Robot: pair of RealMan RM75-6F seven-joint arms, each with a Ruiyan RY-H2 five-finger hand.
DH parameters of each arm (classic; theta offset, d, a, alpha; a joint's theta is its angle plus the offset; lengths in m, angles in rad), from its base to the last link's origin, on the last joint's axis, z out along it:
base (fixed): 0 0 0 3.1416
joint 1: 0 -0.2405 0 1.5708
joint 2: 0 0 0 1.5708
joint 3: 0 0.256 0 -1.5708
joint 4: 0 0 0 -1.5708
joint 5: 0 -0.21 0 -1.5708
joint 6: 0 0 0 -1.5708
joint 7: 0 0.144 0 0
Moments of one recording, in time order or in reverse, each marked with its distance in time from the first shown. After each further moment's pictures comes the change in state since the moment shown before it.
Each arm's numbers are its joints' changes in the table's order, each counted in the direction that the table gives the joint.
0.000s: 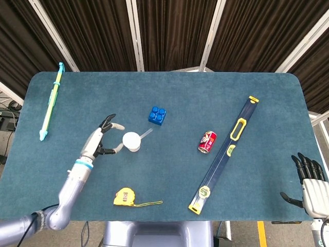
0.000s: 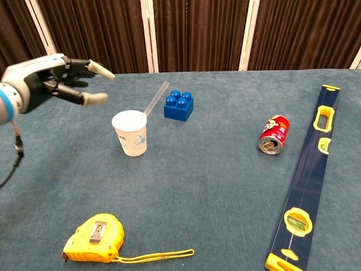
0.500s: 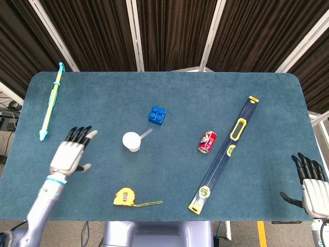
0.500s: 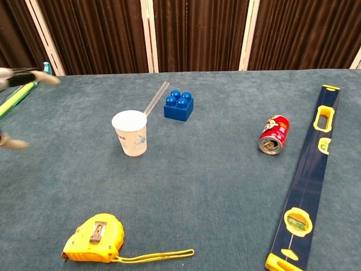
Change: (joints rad) left arm -0.112 0.211 0.261 -0.112 -0.152 -0.246 0.650; right arm 0.001 -0.001 0.000 -0.003 0.001 -0.002 -0.003
